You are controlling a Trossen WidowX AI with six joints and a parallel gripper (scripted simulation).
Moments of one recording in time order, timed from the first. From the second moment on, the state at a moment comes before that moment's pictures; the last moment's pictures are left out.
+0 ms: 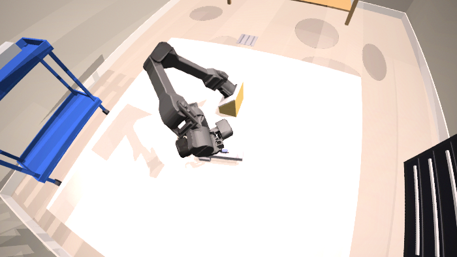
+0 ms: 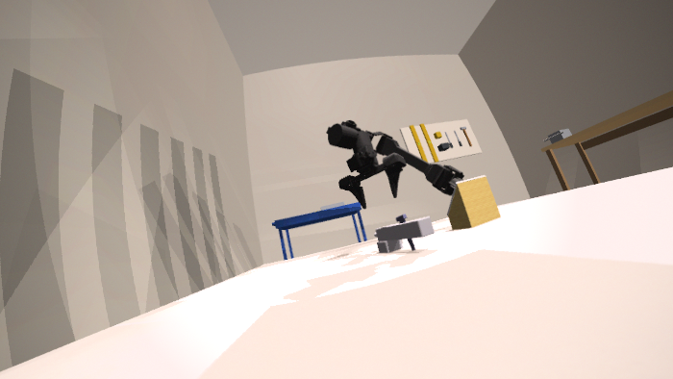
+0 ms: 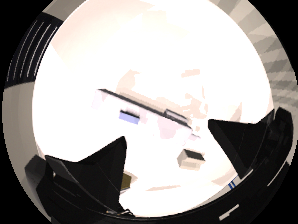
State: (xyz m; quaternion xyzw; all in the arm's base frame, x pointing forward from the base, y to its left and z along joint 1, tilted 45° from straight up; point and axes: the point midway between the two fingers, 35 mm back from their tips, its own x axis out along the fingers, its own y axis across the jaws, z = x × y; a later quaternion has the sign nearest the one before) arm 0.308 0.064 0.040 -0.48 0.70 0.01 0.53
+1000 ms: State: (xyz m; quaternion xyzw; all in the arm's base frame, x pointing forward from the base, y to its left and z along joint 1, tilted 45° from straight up) arm 0.311 -0.053 0.067 -0.67 0.63 0.32 0.23
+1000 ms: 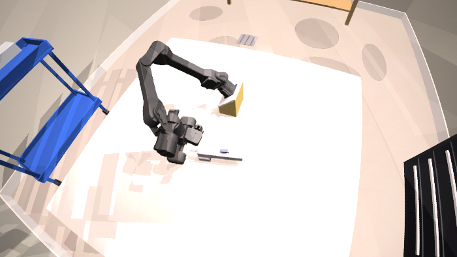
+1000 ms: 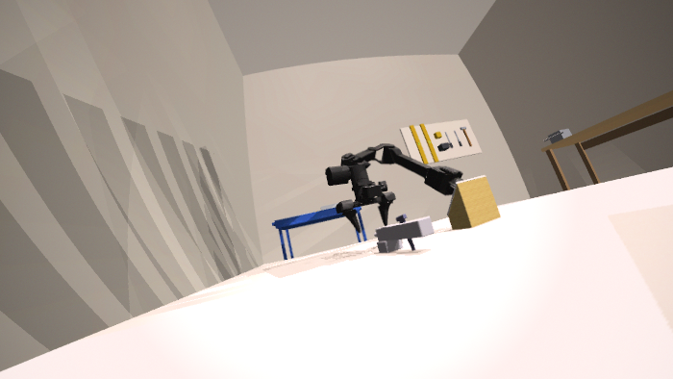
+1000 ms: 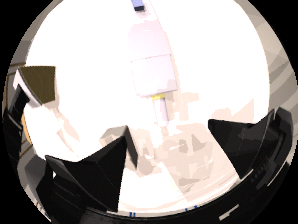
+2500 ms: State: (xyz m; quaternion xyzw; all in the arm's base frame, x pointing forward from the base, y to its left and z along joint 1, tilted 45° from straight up) arm 0.309 -0.079 0.027 -0.68 0.62 0.32 0.22
